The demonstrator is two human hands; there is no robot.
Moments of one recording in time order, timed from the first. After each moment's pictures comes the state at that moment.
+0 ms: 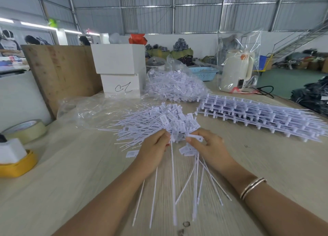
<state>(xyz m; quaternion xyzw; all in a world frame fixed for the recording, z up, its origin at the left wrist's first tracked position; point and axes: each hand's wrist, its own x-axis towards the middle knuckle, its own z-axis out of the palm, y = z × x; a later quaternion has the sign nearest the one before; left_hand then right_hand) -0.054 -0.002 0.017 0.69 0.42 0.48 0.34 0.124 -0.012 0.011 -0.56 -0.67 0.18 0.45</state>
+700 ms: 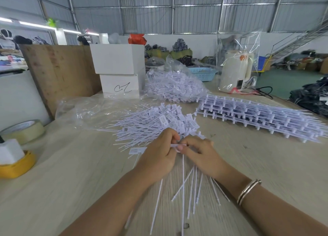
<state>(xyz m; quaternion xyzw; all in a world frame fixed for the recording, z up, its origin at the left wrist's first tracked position) -0.051 -0.010 0.012 0.82 0.39 0.38 0.17 0.108 -0.021 0.010 -0.50 -0.76 0.17 0.39</state>
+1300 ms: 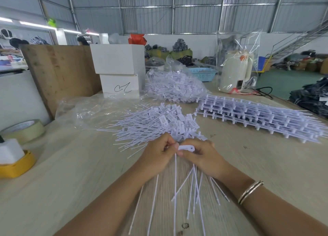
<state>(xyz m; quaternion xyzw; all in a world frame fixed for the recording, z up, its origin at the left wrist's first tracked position) -0.052 -0.008 0.014 0.77 0.43 0.39 0.29 0.113 -0.023 0.010 -0.46 -0.75 0.25 0.39</state>
